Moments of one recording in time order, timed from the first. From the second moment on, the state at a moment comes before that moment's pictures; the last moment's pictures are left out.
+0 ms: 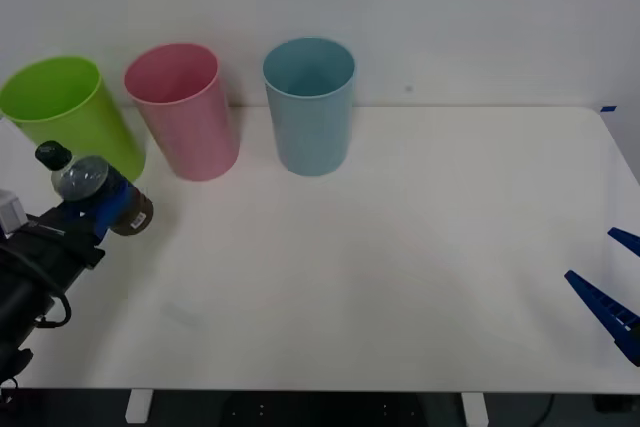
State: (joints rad) right arm 0.35 -0.40 -0.52 -1.66 0.96 -1.22 0.00; left arm 0.17 0.31 0.30 -1.69 -1.08 -0.66 0.07
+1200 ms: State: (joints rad) right arm 0.35 -0.40 -0.52 -1.66 0.96 -1.22 0.00; left arm -0.08 0.34 0.34 -1.85 -1.24 -0.49 0.42
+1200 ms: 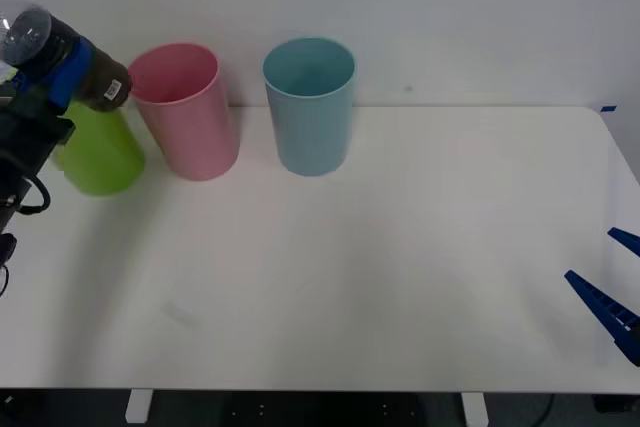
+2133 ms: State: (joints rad) right arm 0.35 -0.40 -0.52 -1.66 0.96 -1.22 0.00; left arm -0.60 0.34 0.29 -1.31 -1.60 -0.53 0.39
